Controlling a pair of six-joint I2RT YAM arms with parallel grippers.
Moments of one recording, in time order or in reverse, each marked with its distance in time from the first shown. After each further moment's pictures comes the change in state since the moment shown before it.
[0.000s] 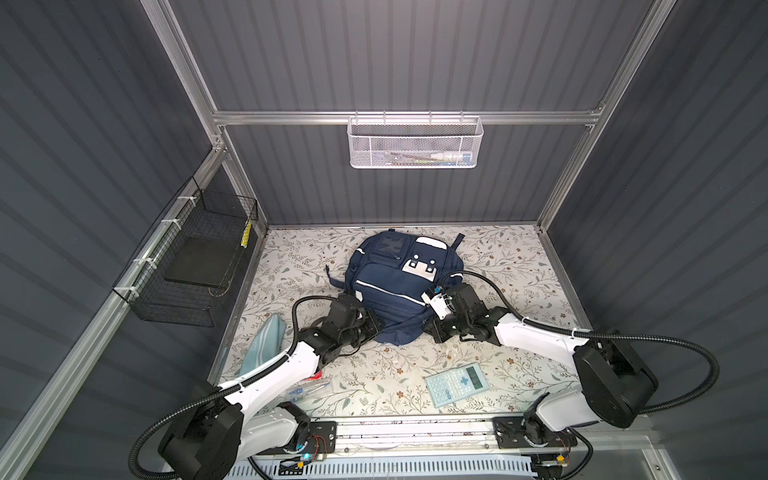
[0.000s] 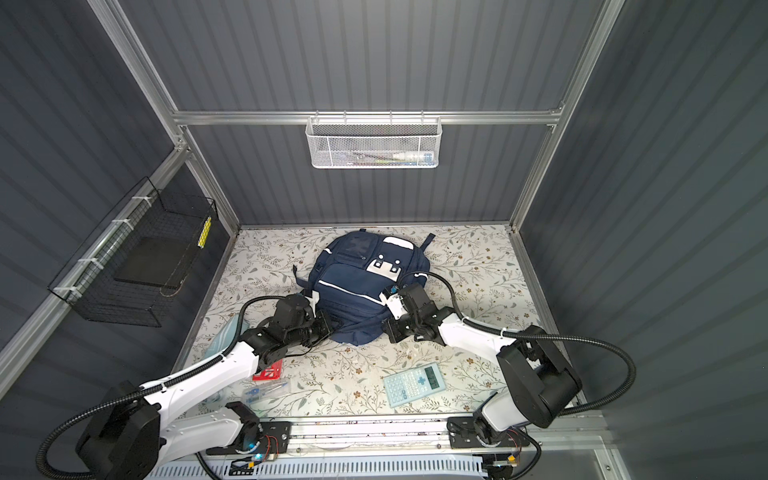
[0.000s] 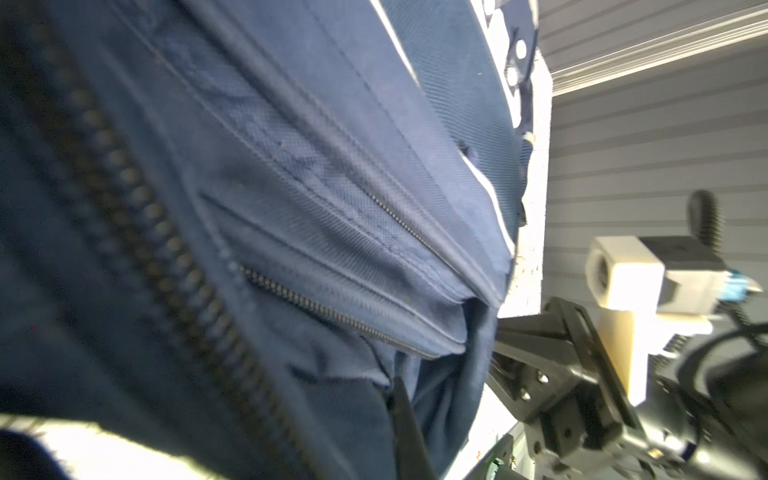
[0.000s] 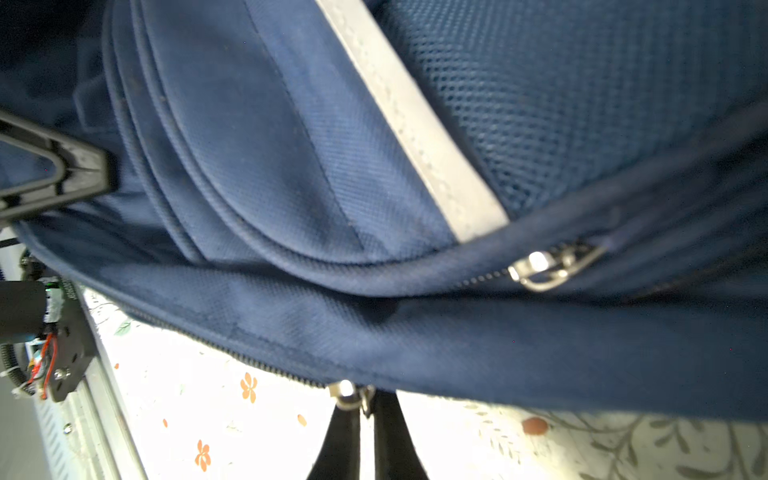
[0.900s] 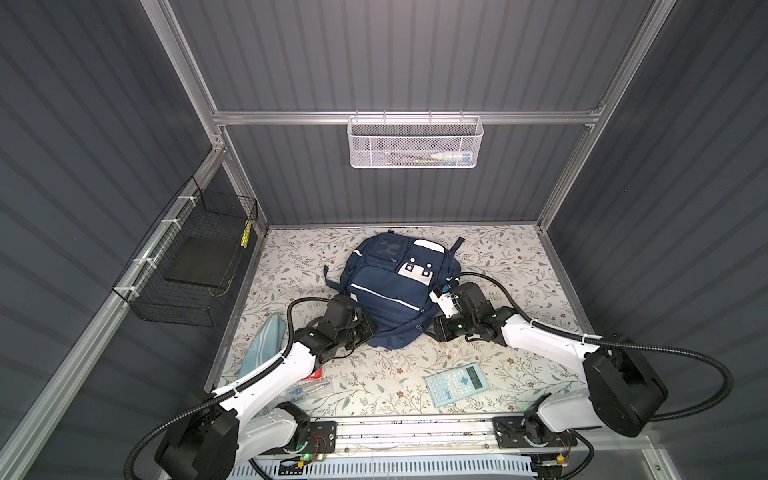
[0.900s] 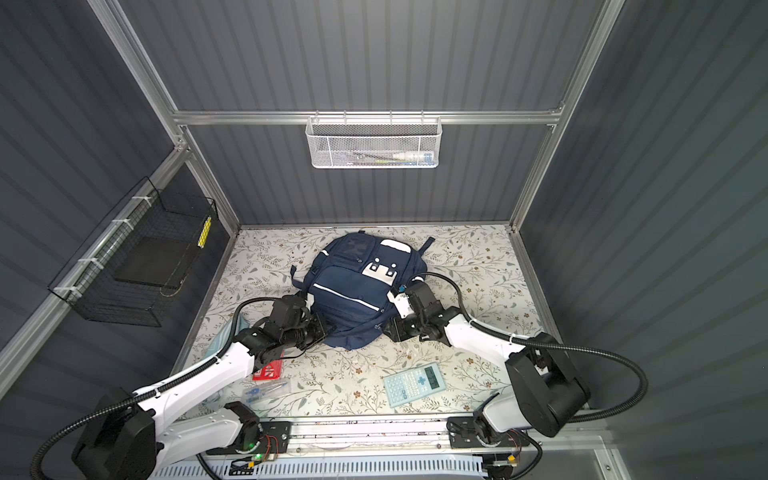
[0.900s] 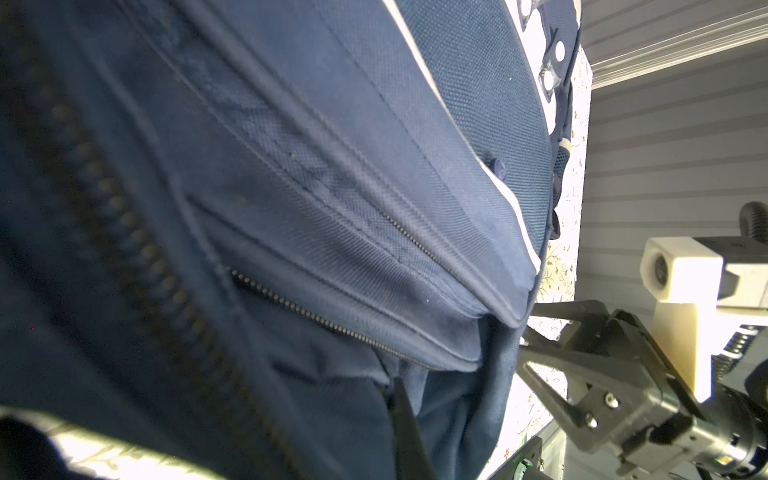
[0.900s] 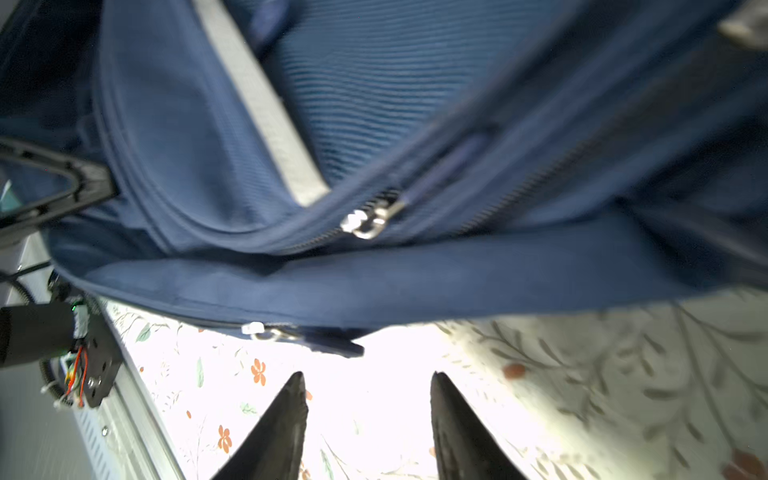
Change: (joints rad) left arm 0.018 -0.025 0.000 -0.107 -0.009 0.048; right arm -0.003 -0.033 -0.014 -0.031 -0.024 0.074
